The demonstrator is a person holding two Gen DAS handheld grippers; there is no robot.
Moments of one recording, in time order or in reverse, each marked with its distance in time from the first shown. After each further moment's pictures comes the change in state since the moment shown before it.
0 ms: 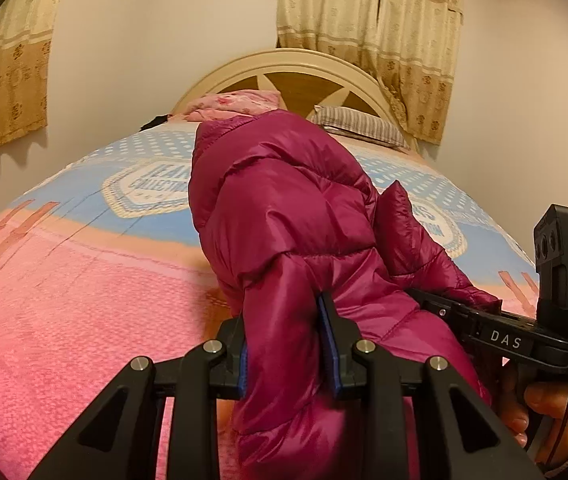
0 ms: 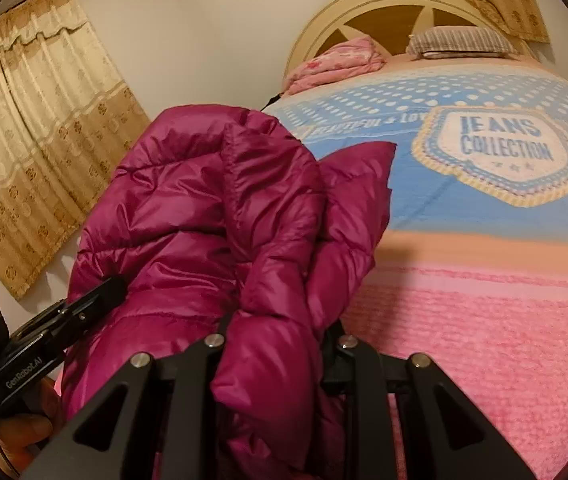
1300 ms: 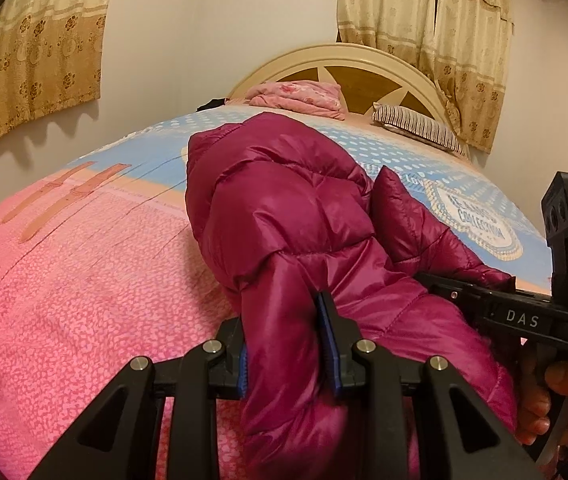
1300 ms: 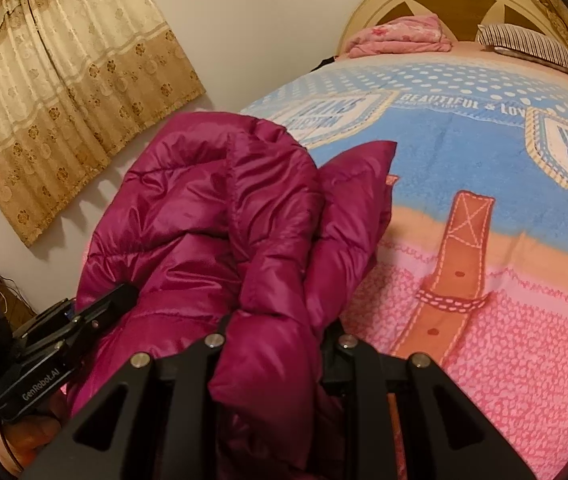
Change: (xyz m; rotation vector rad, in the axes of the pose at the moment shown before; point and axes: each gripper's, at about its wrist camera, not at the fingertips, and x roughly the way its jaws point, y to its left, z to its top) left arm -0.015 0.086 -0.039 -0.094 0.025 0.146; right arm 0.086 0.072 -0.004 -0.142 0.147 0.087
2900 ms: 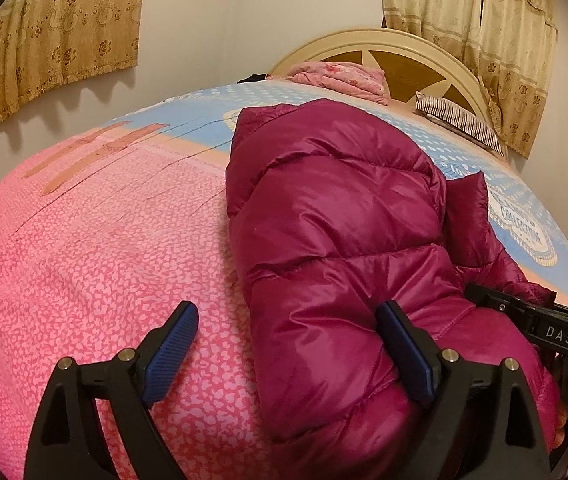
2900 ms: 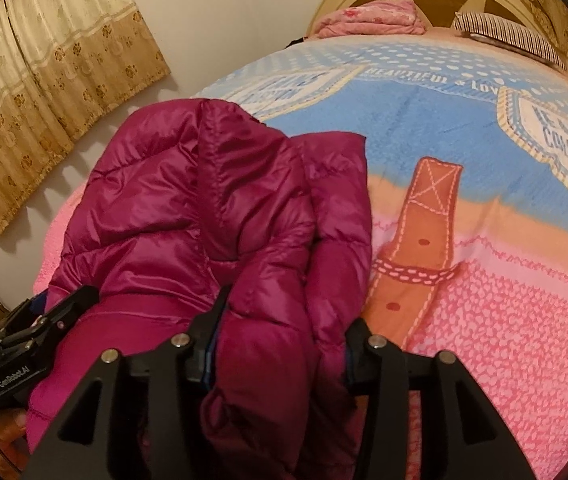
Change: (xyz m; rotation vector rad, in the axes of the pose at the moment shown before) left arm 0.026 0.028 -0.014 -0.093 0.073 0.107; right arm 0.012 -0.012 -0.013 0.012 0.072 -0.134
